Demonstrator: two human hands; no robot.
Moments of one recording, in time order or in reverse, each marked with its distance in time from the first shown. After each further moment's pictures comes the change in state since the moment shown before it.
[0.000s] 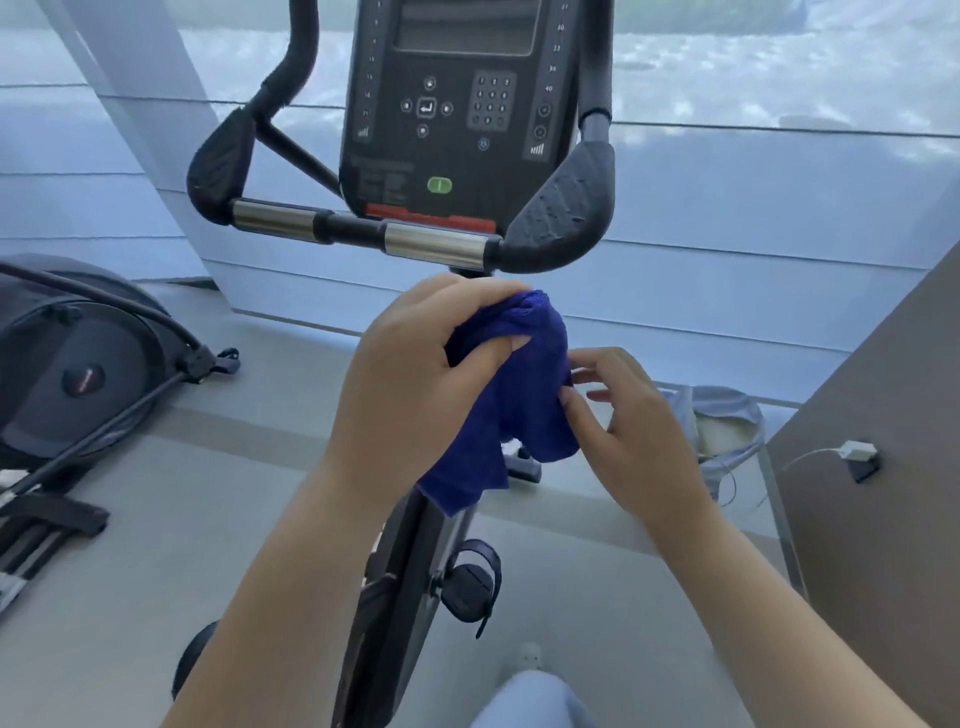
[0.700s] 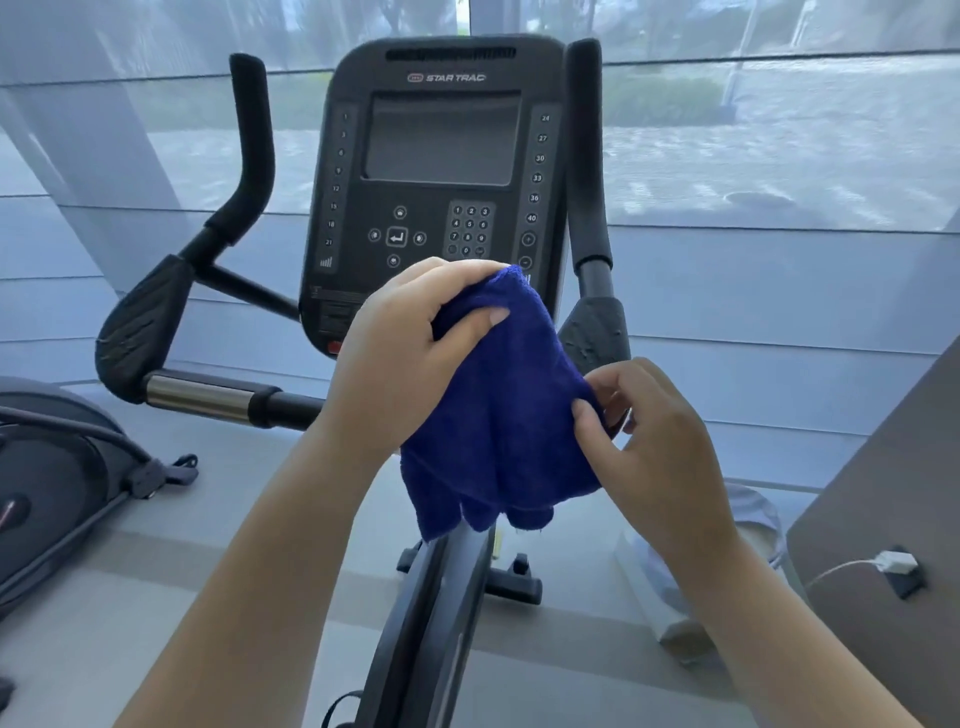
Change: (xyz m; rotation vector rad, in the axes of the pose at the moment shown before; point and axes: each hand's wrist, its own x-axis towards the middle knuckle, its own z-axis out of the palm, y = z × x) left_hand 0.208 -0.092 0.026 0.055 0.032 0.163; right_hand 0.177 0.026 -0.005 -0.160 0.274 -0.059
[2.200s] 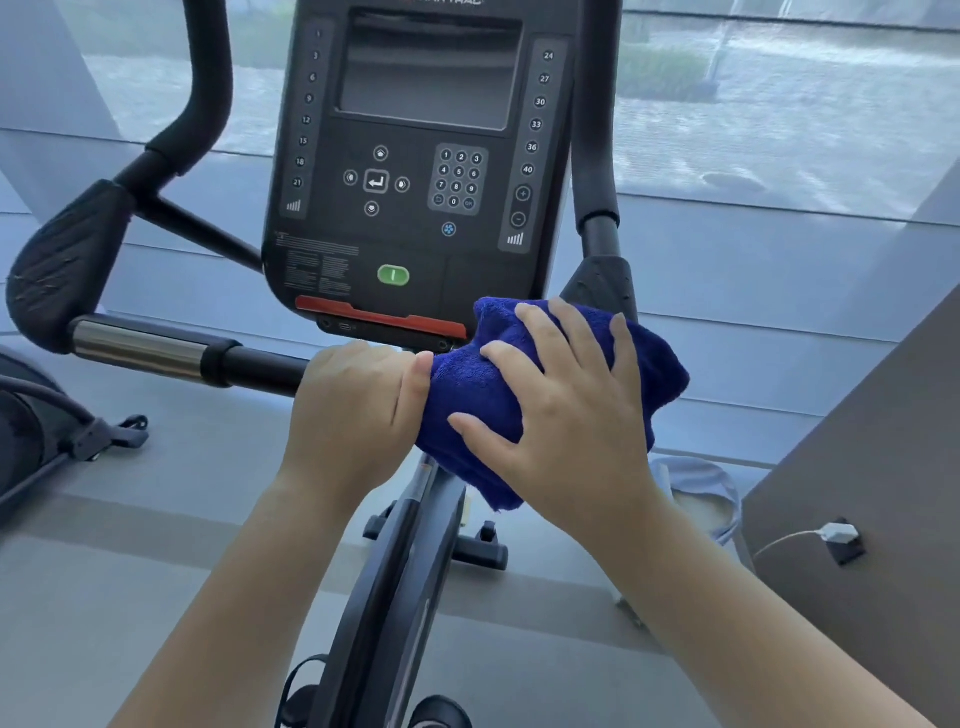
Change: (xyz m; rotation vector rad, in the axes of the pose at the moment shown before) left_hand -0.058 -0.081 0.032 0.513 0.032 0.091; right_hand 0.005 -0.018 0.049 -0.654 -0.192 -0.188
